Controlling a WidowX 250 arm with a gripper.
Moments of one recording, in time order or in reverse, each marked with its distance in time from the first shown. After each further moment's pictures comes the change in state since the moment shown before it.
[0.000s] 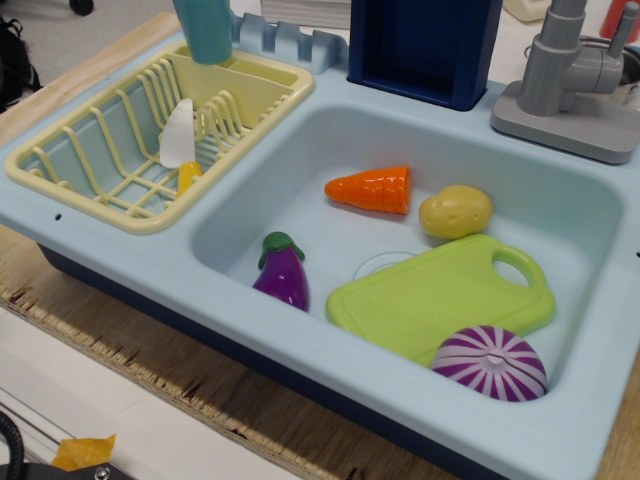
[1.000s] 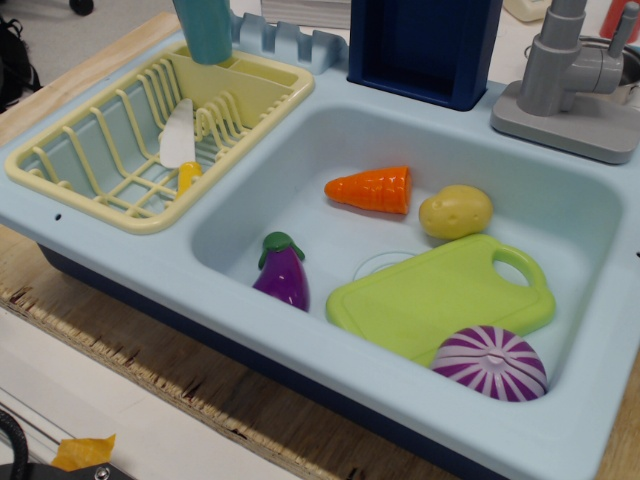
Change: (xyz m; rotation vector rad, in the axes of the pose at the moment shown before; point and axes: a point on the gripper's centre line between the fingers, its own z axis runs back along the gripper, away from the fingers) arm 0.031 0.005 -0.024 -0.006 -0.024 -0.020
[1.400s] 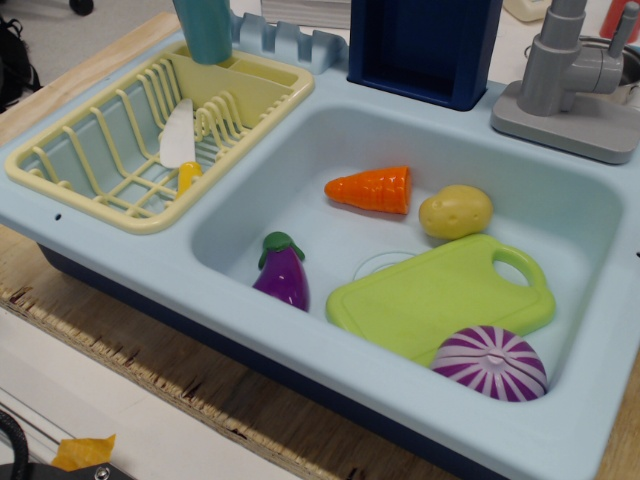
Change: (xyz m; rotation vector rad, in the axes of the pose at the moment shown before) arm 0.010 0.007 -0.005 0.011 -0.006 -0.028
